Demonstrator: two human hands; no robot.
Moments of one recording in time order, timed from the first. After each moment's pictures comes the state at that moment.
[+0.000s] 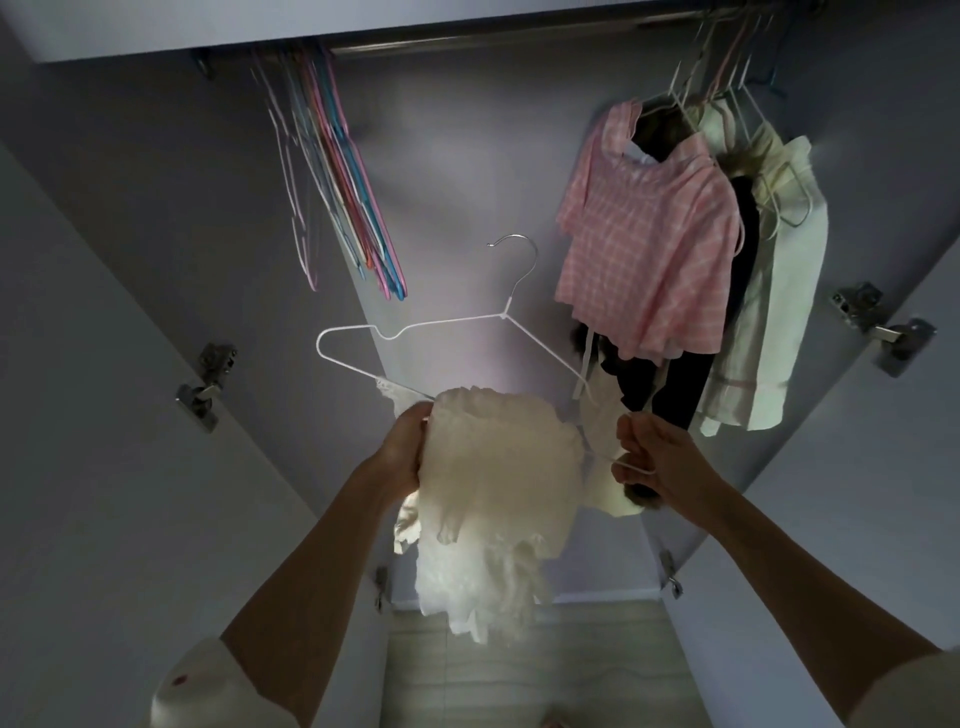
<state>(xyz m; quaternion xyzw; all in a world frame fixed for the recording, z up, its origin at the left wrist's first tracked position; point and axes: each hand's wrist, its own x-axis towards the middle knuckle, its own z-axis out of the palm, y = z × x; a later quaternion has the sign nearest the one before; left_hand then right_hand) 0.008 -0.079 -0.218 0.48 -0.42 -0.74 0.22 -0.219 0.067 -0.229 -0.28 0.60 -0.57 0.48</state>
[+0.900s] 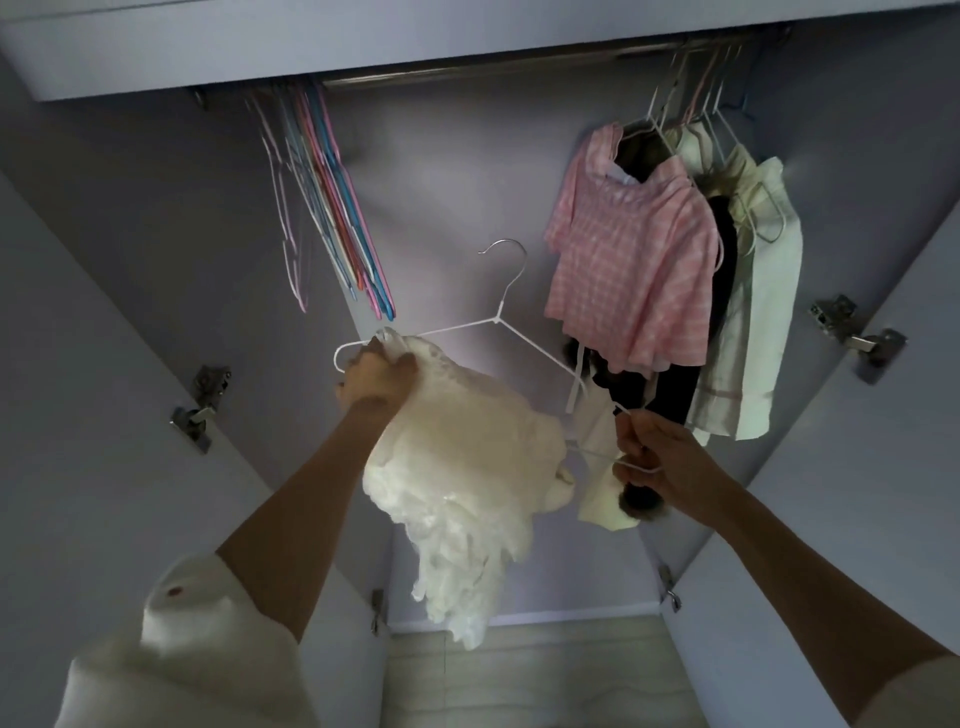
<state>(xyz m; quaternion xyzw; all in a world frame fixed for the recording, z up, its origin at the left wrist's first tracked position) -0.005 -0.125 -0.160 0.66 -0.67 -0.25 0.24 -0.228 0.072 -0.210 -0.31 0.56 -0.58 0.50</state>
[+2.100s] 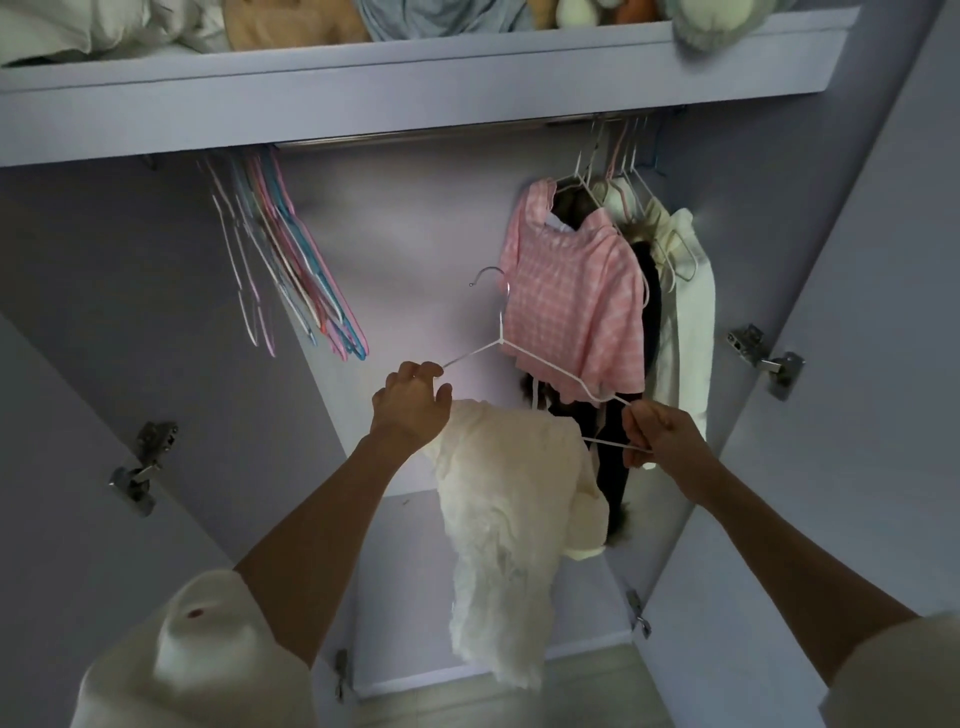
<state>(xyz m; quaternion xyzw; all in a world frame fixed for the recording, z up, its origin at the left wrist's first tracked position) -0.062 -0.100 -0.151 0.47 -0.86 -0.13 0.15 -0.272 0.080 -0.181 -0.37 0.70 -0.55 0.26</state>
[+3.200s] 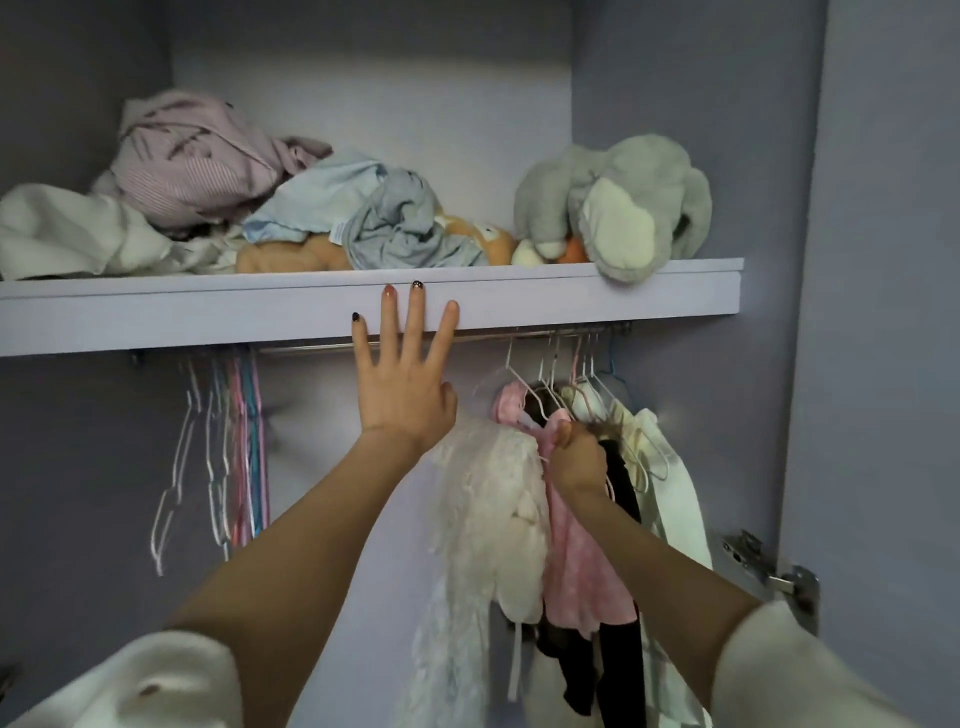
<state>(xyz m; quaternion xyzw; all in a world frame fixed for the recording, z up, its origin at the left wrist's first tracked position) -0.154 -0.141 -0.004 0.39 -0.79 0.31 0.36 -0.327 -0.085 -0.087 -0.38 0.76 -0.53 -0.03</state>
